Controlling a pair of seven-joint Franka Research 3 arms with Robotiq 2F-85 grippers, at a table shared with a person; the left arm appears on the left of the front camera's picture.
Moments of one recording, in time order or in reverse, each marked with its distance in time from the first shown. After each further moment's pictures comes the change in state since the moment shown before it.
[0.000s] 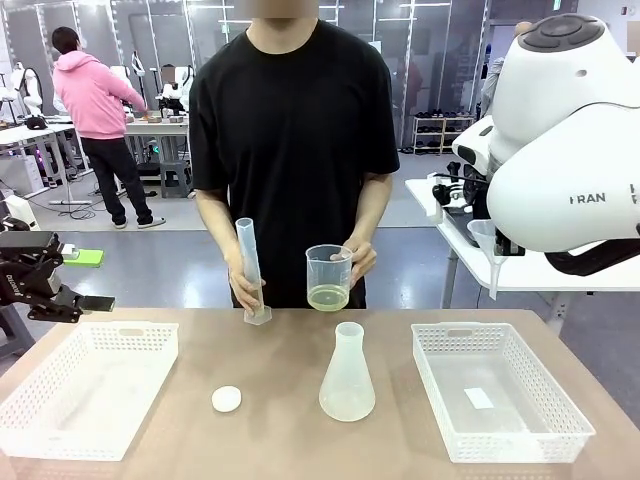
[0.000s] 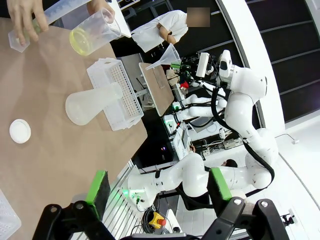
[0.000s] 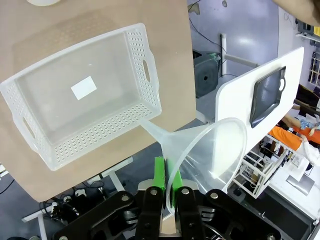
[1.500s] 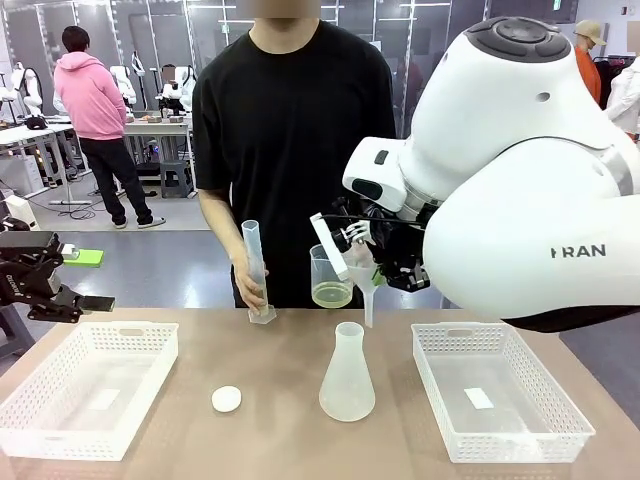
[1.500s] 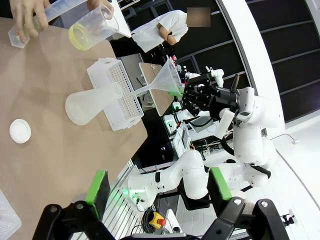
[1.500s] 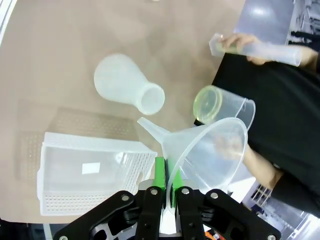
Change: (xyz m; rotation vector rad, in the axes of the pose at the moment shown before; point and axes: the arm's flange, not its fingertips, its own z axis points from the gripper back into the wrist) left arm 0.000 0.000 0.000 0.000 0.000 0.000; right arm 0.116 0.101 0.070 -0.056 -0.400 0.552
